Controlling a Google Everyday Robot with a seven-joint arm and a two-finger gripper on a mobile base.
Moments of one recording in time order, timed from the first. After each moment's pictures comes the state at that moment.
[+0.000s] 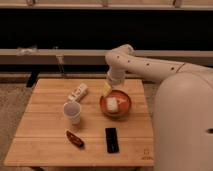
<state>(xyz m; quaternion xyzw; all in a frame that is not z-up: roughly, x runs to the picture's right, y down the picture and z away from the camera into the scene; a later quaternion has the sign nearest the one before) 0.049 0.006 0.829 -0.28 0.10 0.44 0.85</state>
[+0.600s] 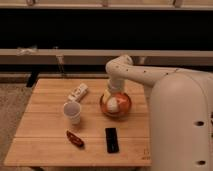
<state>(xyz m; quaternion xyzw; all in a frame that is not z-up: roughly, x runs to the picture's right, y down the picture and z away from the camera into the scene) 0.051 0.054 0.871 -0.28 0.12 0.48 0.82</state>
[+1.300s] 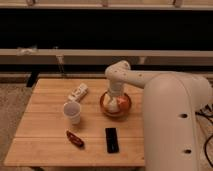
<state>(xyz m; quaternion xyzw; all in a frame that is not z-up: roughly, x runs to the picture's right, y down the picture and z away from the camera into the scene) 0.057 0.079 0.906 -0.30 0.14 0.48 0.81</state>
